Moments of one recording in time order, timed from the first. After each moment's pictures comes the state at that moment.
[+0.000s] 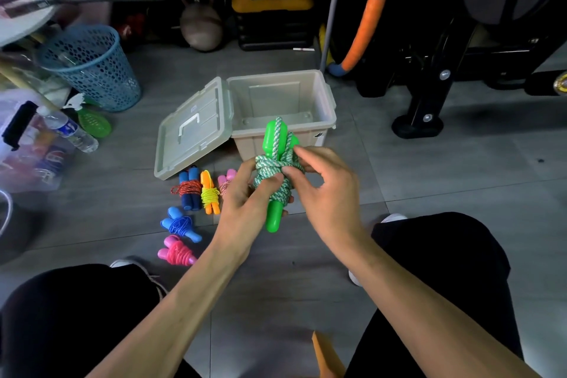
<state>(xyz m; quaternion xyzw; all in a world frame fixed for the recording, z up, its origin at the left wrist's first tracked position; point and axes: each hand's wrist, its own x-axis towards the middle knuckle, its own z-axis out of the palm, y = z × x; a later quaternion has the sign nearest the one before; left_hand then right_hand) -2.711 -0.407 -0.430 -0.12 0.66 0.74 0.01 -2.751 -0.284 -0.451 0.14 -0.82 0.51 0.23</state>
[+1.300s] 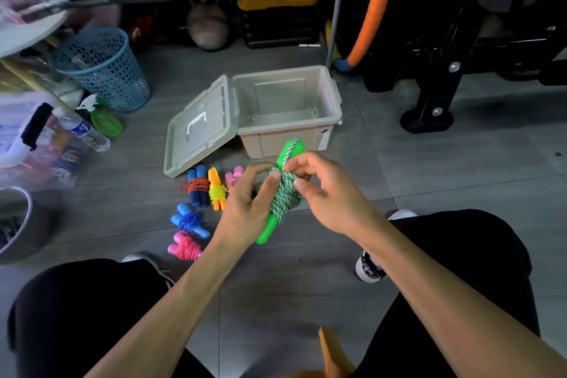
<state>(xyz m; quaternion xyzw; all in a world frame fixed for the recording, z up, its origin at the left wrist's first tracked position) -2.710 -0.415 -0.449 -0.04 0.79 0.61 -0.05 -2.746 -0.263 -0.434 0.17 -0.81 0.55 -0.09</state>
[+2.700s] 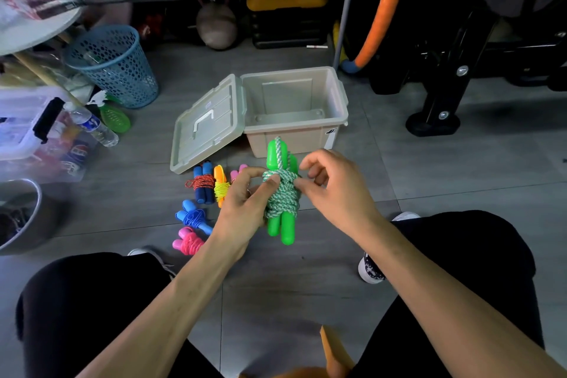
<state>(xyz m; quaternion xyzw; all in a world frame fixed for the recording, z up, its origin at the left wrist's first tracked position) -2.700 -0.421 -0.443 -0.18 0.66 0.72 0.02 -2.749 -0.267 -0.449 0.16 -0.87 0.47 0.03</state>
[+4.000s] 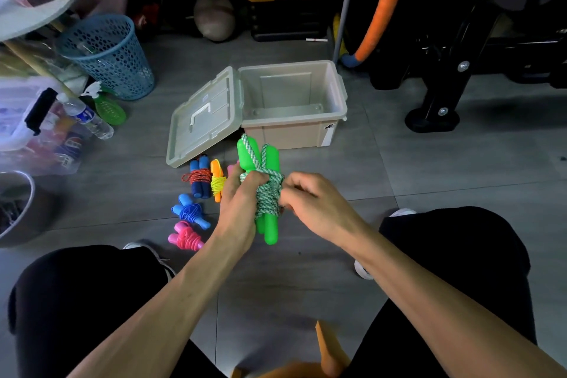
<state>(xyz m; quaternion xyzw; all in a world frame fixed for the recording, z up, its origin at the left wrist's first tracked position) -2.710 -0.418 -0.461 -0.24 0.55 0.80 -0.02 -2.727 -0.285 -0.433 0.11 -0.82 0.52 -0.21</state>
